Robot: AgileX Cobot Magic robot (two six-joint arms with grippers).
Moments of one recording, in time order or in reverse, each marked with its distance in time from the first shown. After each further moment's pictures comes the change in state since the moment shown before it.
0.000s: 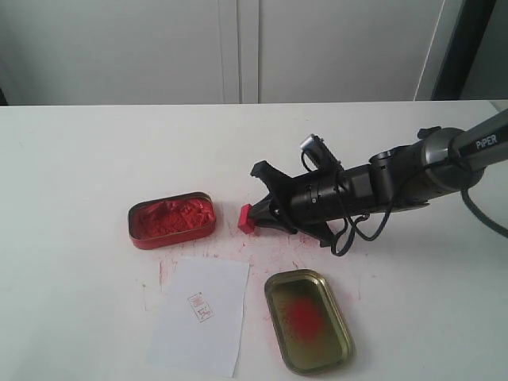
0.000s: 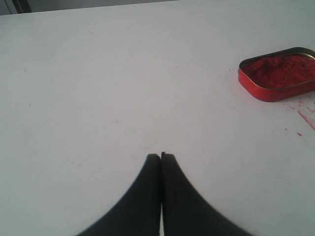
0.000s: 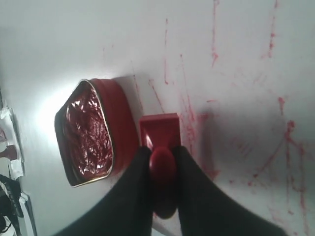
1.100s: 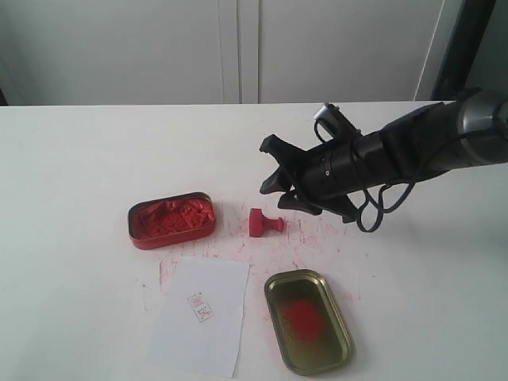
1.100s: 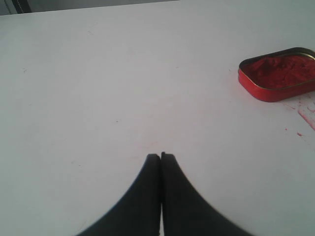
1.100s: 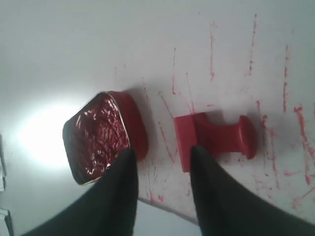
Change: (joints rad) left arm 0.000 0.000 0.000 0.000 0.000 0.000; right arm 0.000 -0.173 0.000 -0.364 -0.123 0.359
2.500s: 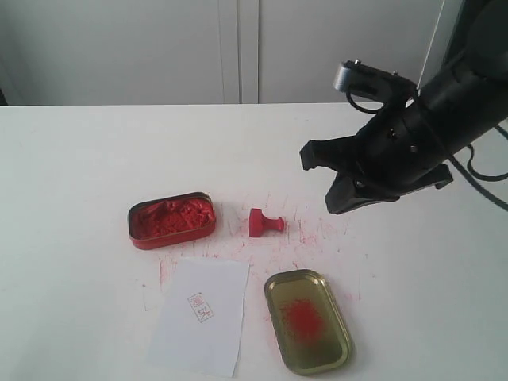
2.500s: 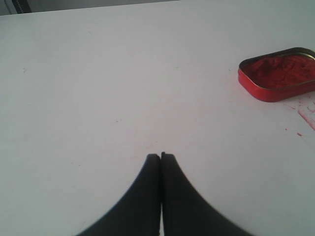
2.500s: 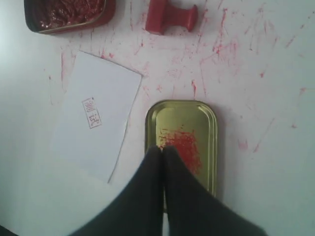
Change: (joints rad) left arm 0.000 0.000 0.000 0.000 0.000 0.000; right arm 0.000 -0.426 0.001 -0.903 0.415 0.455
